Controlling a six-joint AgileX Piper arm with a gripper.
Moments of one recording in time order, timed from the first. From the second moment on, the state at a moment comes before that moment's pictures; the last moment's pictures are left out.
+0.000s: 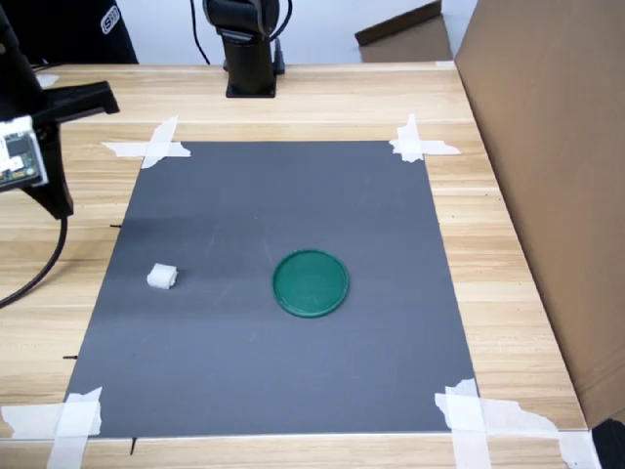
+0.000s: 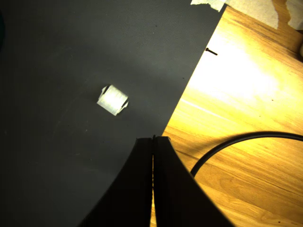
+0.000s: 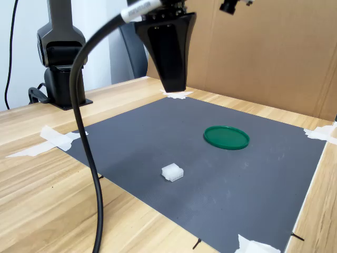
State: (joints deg) arm -17.3 105.5 -101.0 6.4 70.9 -46.4
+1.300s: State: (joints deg) arm -3.7 83.0 -64.4 9.7 63.8 -49.1
